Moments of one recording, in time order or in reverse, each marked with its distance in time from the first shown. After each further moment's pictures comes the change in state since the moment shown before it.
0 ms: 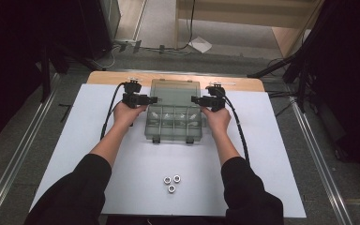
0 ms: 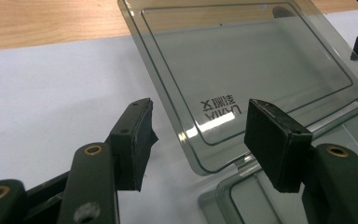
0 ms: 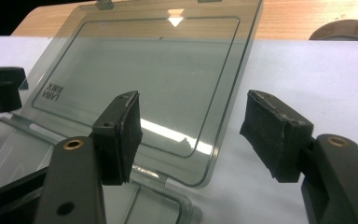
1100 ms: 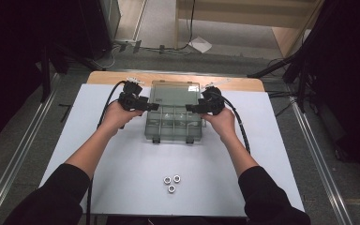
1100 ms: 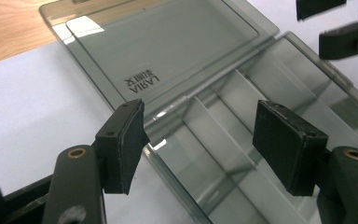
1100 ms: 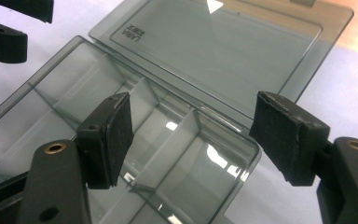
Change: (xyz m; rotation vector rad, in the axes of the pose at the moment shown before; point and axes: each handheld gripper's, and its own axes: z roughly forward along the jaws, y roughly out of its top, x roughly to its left) left arm -0.032 0.000 -0.047 0.091 -0.130 0.234; right arm 0.037 -0.001 -0.037 0.115 0.083 -0.305
